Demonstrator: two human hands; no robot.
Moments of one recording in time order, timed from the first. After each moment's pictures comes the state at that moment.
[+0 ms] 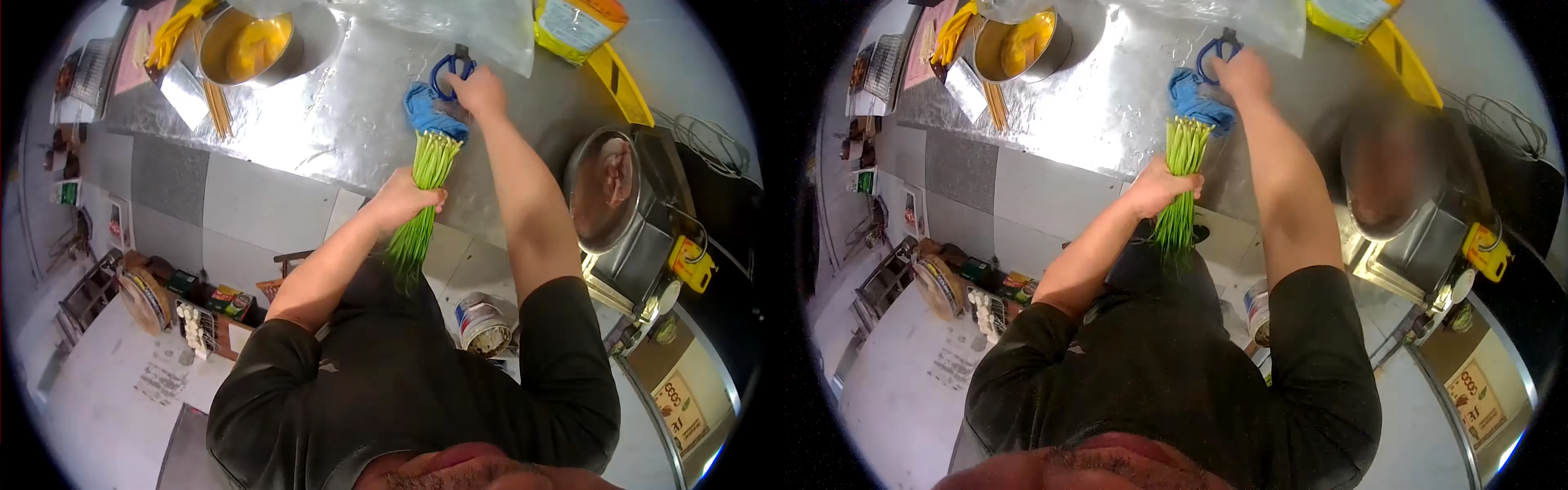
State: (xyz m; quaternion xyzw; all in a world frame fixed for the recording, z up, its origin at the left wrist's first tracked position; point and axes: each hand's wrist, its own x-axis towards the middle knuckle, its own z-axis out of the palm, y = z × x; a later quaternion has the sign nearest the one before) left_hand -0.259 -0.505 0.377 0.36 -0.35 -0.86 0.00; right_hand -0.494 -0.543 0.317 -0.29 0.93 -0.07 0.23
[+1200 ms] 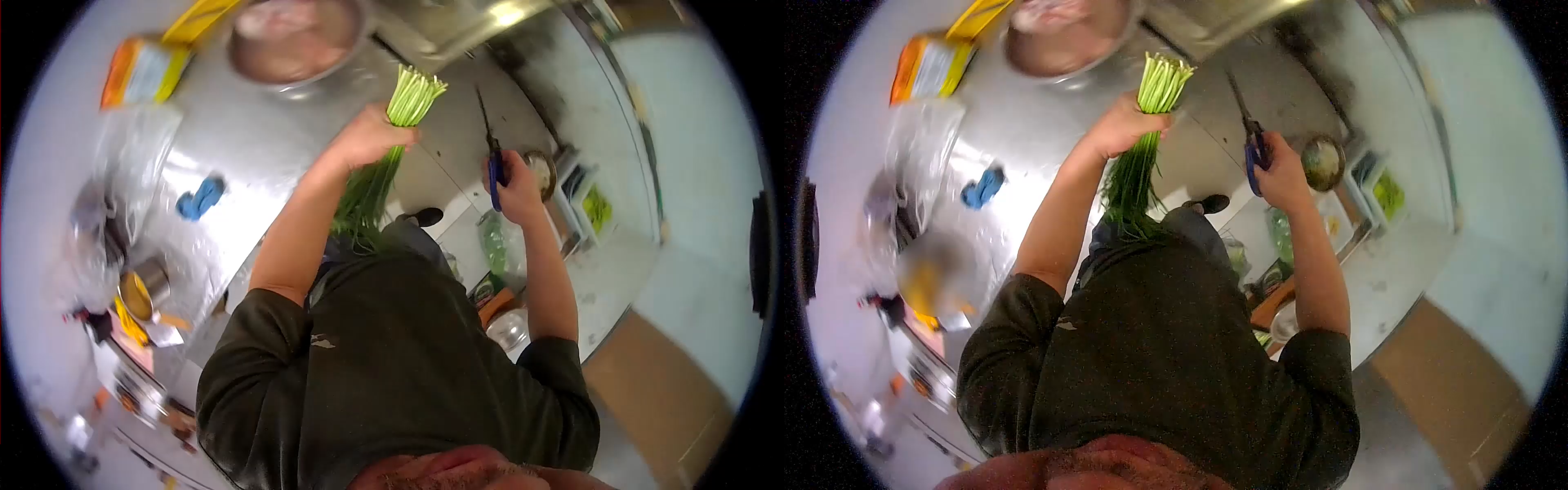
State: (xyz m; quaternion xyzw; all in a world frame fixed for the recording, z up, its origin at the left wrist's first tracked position) left_hand -0.433 -0.185 0.432 -0.10 -0.66 -0.67 -0.34; right_hand -0.312 0.084 0.454 0.14 0.91 -0.39 0.09
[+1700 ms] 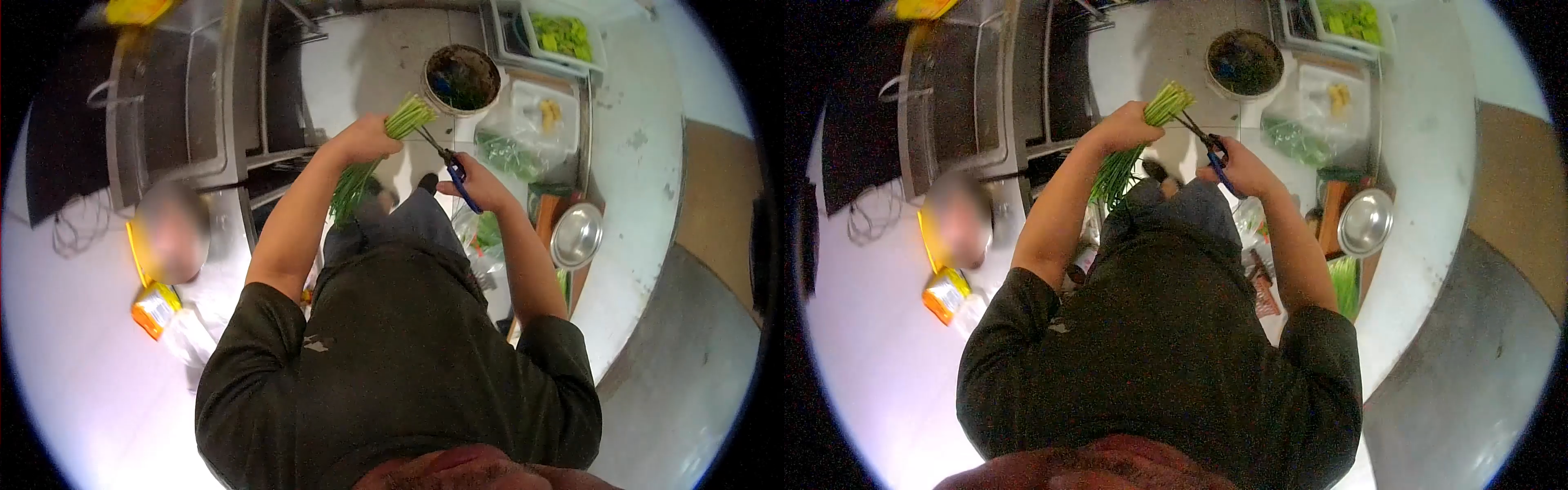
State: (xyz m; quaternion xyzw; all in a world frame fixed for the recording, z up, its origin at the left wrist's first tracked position) left_hand -0.387 0.221 0.387 -0.39 -0.71 -0.18 -0.56; right_hand -0.135 0.309 0.363 0.34 0.74 -0.58 0.06
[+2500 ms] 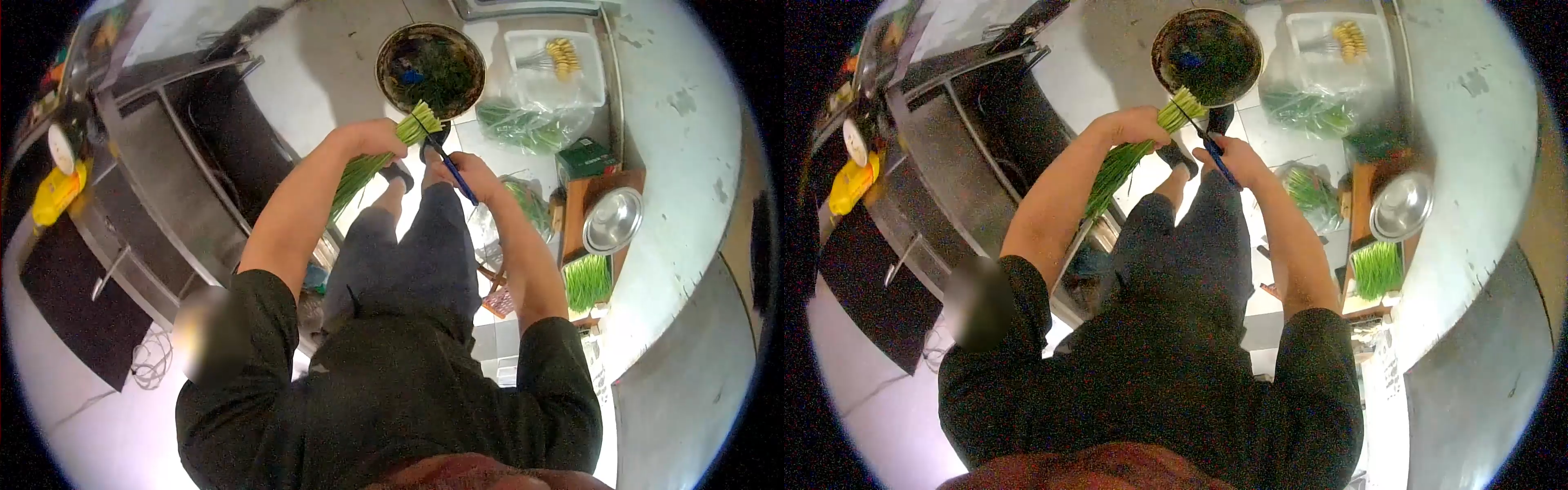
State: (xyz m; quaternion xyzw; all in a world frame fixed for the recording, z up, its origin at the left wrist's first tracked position) left_hand -0.395 0.531 0.145 -0.39 -0.55 0.12 -0.73; right_hand -0.148 0.526 0.153 0.50 0.54 -0.66 0.14
